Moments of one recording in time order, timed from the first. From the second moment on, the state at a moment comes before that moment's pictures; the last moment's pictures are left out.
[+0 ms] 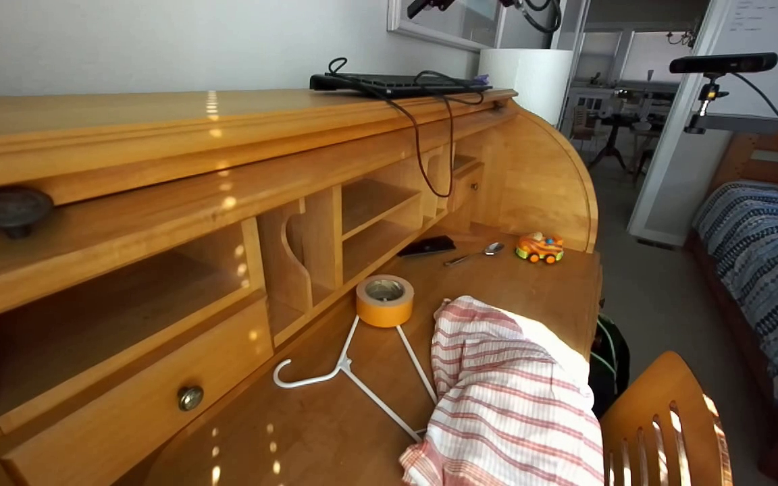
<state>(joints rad) 0.13 0.37 -0.25 -1.42 0.31 2.78 0.27</state>
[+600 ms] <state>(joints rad) 0.04 -0.07 -0.18 -1.84 0.46 2.57 -0.21</state>
